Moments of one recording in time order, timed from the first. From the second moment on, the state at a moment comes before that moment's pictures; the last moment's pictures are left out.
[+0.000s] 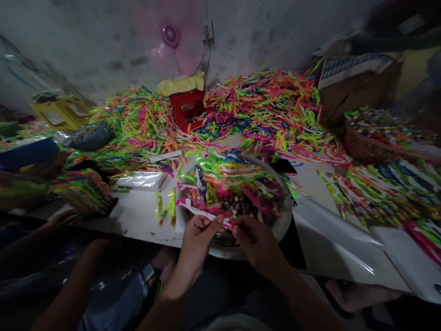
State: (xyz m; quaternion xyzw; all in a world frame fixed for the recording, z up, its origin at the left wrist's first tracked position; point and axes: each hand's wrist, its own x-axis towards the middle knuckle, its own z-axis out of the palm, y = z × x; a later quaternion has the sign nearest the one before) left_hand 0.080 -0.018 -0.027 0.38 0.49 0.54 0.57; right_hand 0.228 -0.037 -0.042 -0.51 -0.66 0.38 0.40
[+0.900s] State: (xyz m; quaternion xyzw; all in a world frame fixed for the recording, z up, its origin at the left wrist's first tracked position) left_hand -0.009 0.084 -0.032 0.65 0.64 0.37 0.20; right_hand 0.220 -0.012 -0.031 -0.39 -0.82 0.31 0.28
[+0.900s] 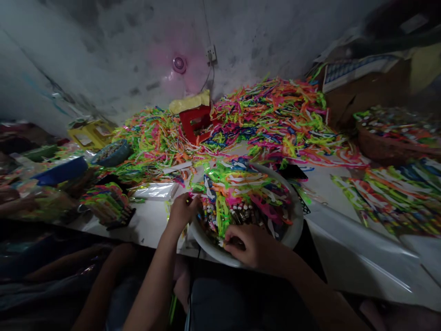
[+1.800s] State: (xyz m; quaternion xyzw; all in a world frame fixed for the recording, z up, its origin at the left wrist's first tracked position) left_hand 0.037 -0.005 0.001 0.64 0.50 0.37 0.45; right_hand 0.235 0.009 -0.025 -0.55 -0.63 0.26 0.48
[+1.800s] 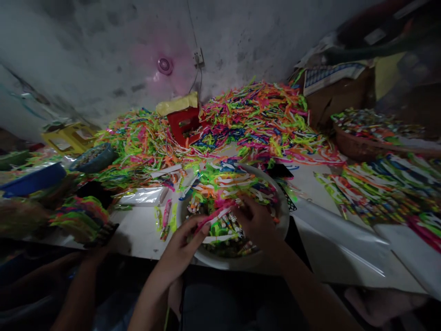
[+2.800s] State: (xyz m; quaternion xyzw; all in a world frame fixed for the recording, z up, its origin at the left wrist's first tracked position) left_hand 0.078 0.009 -0.034 0.30 0.42 0.56 0.65; right_hand 0.231 -0.030 -0.047 -0.59 -0.72 0.21 0.29
